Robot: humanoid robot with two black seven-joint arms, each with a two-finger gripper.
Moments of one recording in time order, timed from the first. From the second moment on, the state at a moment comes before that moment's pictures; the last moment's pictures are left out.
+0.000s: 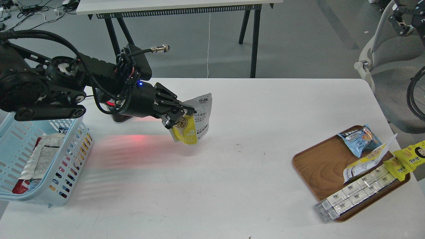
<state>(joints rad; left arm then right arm) -1.85 0.49 0.99 -1.38 1.15 0.19 -0.49 0.99 -0.68 0.54 0.59 -0.01 0.49 0.49</state>
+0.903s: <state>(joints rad) -1.99 0.89 1.01 -1.35 1.18 0.11 -0.49 1.00 -0.67 0.54 0.60 -0.01 0.49 0.49</state>
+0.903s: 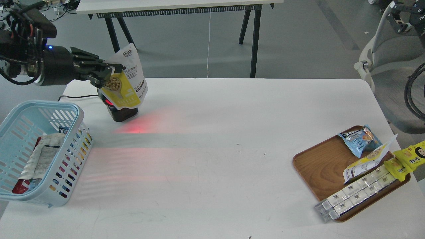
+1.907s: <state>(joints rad) -2.09 1.48 0.96 -1.36 1.48 -0.17 -0.49 0.99 -0.66 0.54 0.59 -0.01 0.49 0.49</state>
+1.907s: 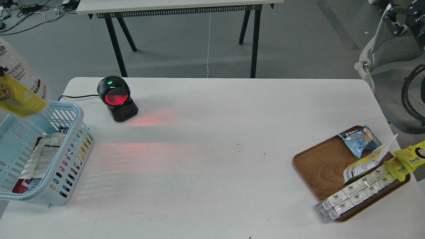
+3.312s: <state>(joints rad) -1.81 1.25 0.94 -1.28 1.45 -0.17 -0.49 0.99 -0.66 0.54 0.57 -0.01 0.49 0.49</state>
